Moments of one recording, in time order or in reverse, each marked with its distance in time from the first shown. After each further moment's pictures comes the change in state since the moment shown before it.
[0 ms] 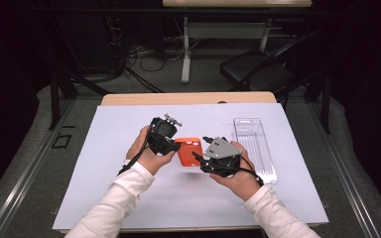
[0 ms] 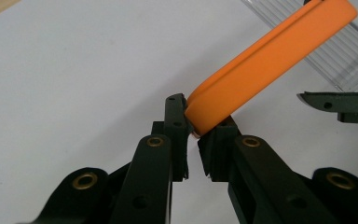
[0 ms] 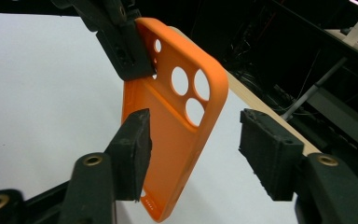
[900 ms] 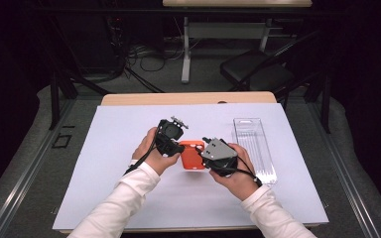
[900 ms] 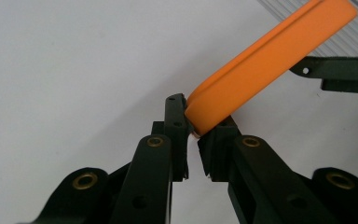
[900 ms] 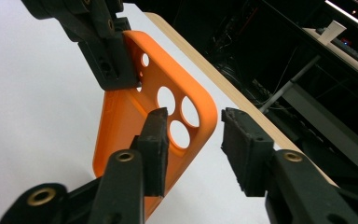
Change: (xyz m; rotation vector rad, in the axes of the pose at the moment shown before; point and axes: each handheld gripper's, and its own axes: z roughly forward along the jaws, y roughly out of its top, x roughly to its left) left arm -0.009 0.005 0.015 0.045 0.009 0.014; right arm 0.003 -0.003 0.006 0.038 -0.084 -0.051
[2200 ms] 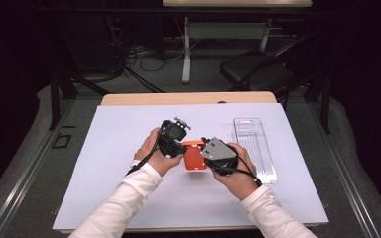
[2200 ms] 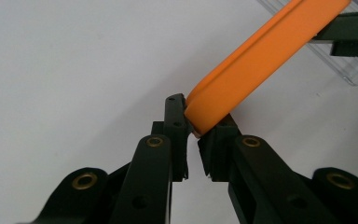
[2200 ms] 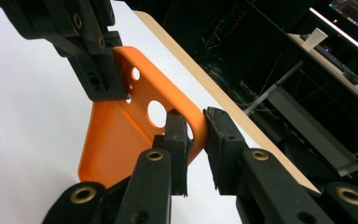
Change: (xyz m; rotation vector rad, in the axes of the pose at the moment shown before) left arm -0.007 0.002 0.001 0.003 0.015 0.014; right arm 0.000 0.007 -0.004 0.010 -0.050 -0.049
